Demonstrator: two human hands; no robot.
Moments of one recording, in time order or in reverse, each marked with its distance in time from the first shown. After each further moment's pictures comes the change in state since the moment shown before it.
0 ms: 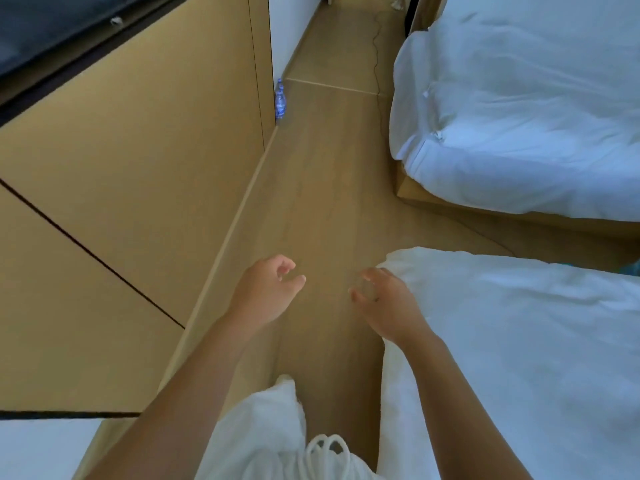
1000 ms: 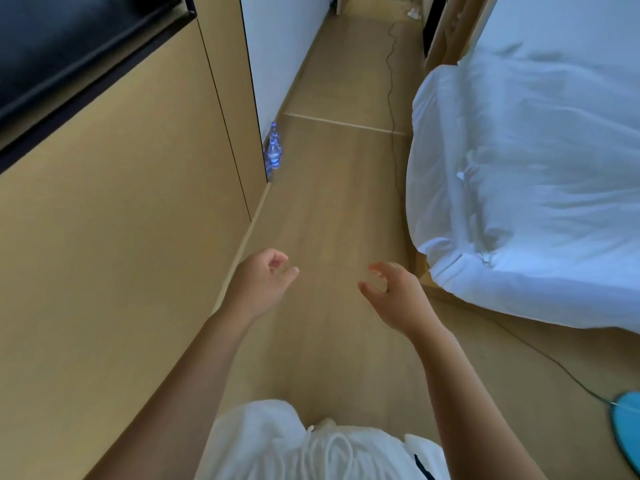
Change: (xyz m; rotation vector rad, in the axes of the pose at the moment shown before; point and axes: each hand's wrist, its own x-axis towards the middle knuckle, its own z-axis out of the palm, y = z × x) left_hand 0.616 0.151 -0.019 -0.069 0.071 -0.055; right_hand 0.625 0.015 -0.128 0.103 -0.013 0.038
